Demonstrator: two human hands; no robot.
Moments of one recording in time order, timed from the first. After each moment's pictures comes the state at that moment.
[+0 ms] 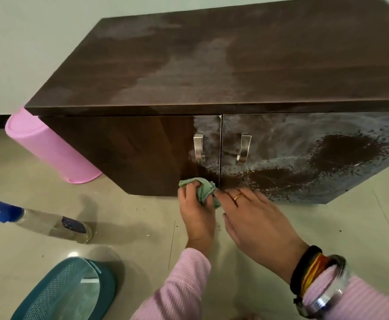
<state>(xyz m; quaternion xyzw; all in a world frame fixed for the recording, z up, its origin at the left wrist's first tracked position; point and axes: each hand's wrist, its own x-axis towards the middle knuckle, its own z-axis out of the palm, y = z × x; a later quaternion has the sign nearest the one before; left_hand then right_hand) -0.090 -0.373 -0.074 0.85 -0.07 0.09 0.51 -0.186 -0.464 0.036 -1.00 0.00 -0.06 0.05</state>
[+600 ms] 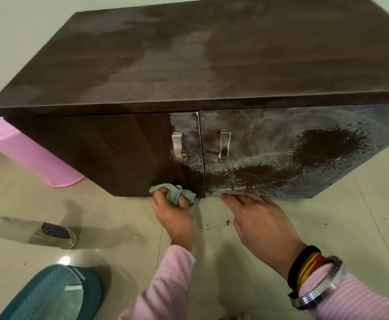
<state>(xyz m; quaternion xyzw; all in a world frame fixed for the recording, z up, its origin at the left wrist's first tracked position) -0.080 -0.364 -0.104 0.87 0.04 0.12 0.47 -0.203 -0.492 0.018 -1.00 0.08 -0.02 0.05</state>
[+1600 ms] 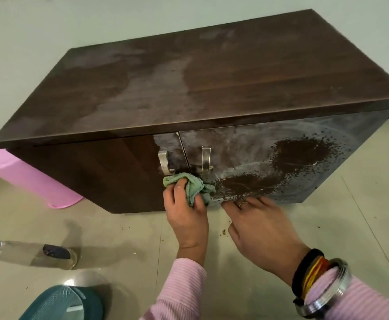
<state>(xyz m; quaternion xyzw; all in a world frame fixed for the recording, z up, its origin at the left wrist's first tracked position) -0.111 -0.399 -0.017 0.87 -0.14 0.18 0.45 -0.217 -0.500 0.047 -1.00 0.09 -0.01 0.02</state>
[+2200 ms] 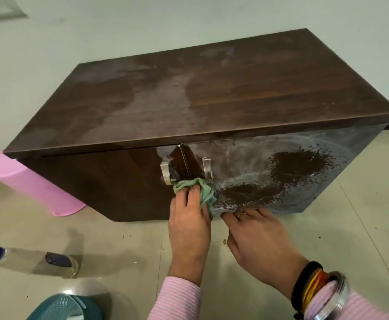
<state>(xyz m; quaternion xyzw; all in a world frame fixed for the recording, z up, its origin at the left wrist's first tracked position) -0.122 -0.395 0.032 0.92 -0.26 0.15 0.27 -0.220 -0.501 0.047 -1.00 0.08 -0.04 0.02</state>
